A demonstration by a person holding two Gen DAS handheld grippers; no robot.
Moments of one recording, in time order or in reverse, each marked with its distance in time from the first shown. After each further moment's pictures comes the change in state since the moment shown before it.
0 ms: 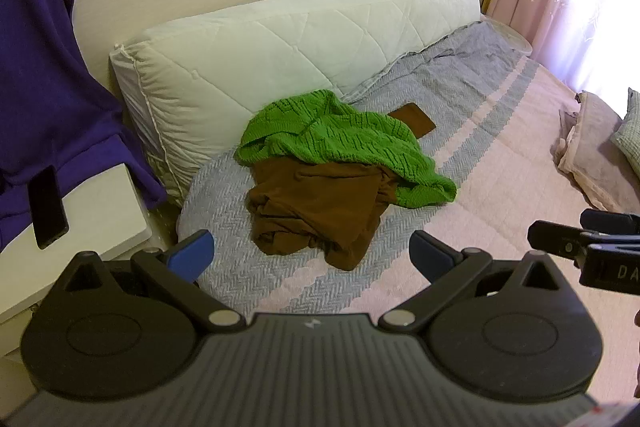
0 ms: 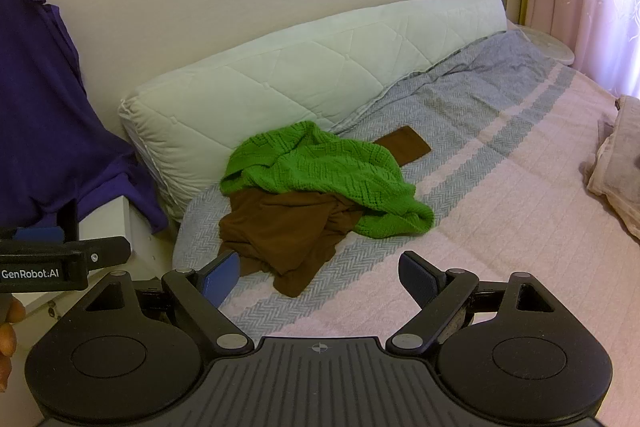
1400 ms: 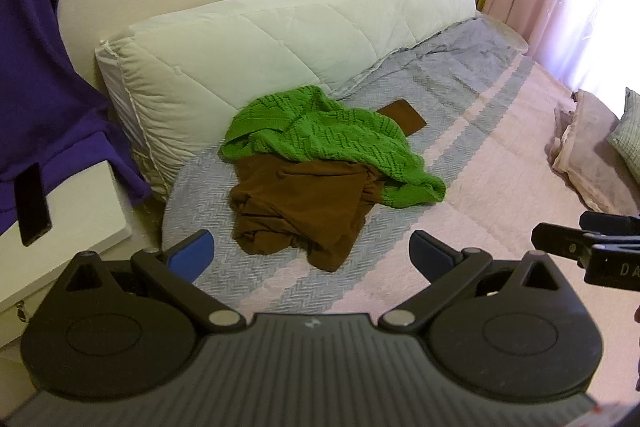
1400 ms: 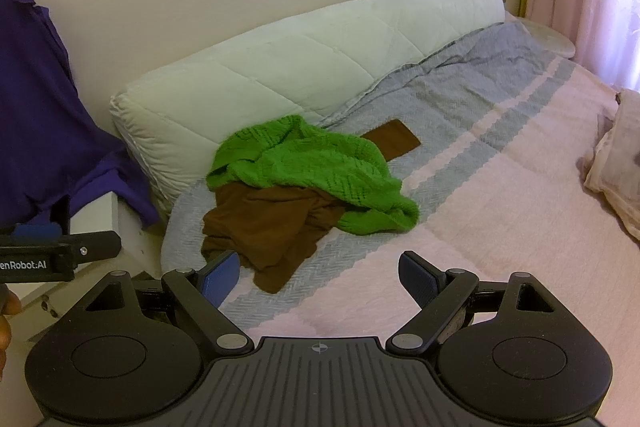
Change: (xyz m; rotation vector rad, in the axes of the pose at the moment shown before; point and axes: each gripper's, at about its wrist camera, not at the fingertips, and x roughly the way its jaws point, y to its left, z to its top) left arm 0.013 -0.024 0.006 -0.005 0.014 -0.018; right arm 0.005 -0.047 0.006 -0.001 0.023 0.020
